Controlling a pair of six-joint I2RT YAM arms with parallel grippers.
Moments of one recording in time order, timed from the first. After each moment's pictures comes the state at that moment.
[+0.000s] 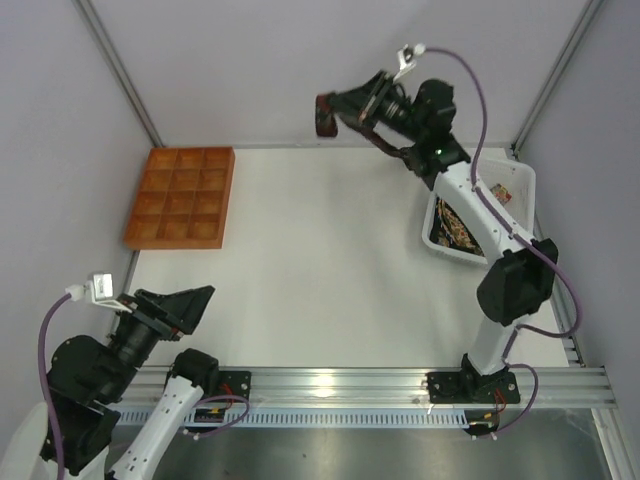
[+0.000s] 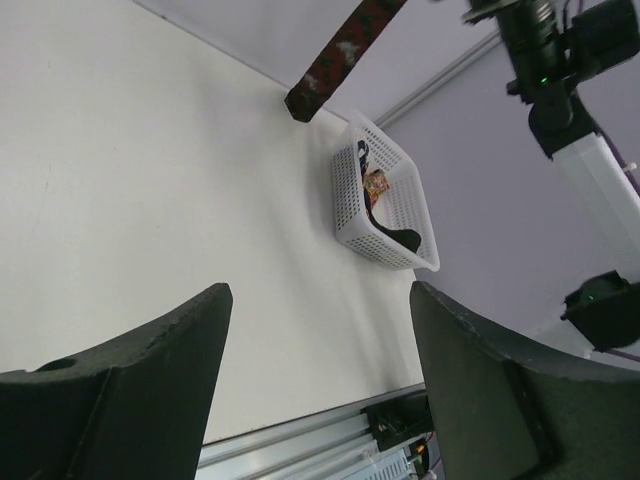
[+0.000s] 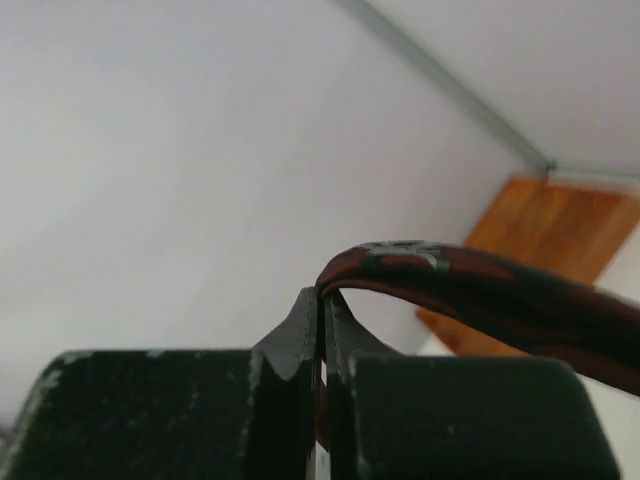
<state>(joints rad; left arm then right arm) -0.37 0.17 1.06 -0.94 0.02 -0.79 0.34 1.88 2.00 0.20 -0.59 1.10</state>
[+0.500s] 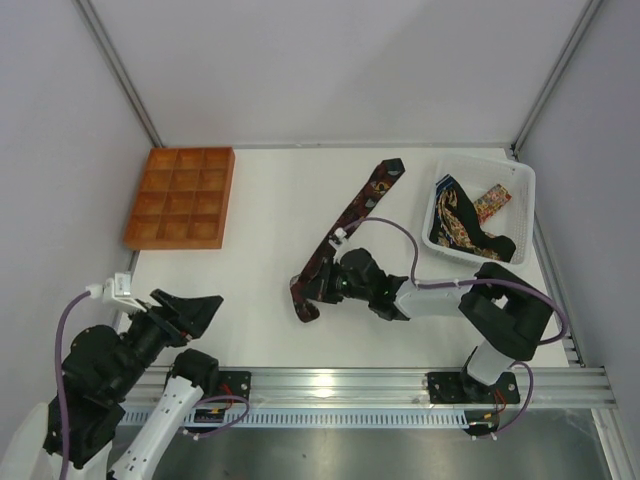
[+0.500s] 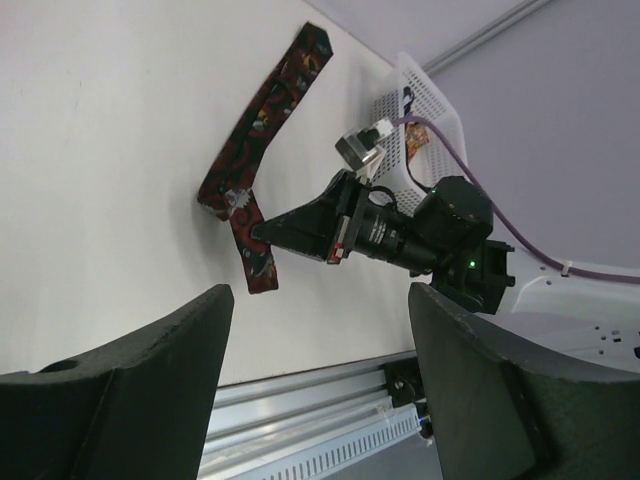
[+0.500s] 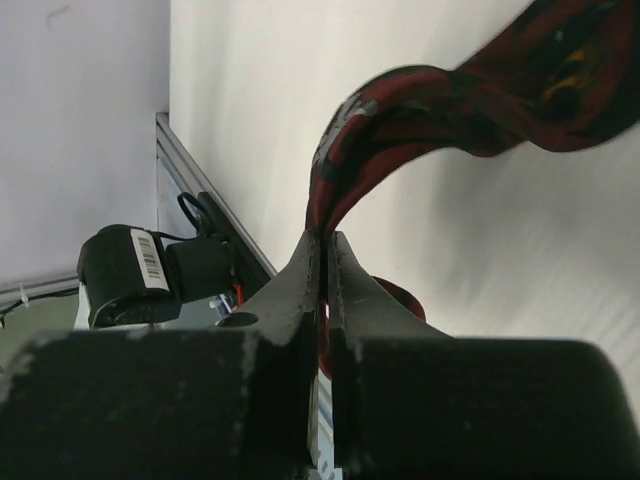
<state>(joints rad) -0.37 0.17 1.05 -1.07 0.04 -0.80 0.94 1.63 0.72 0.47 -0.17 1.02</state>
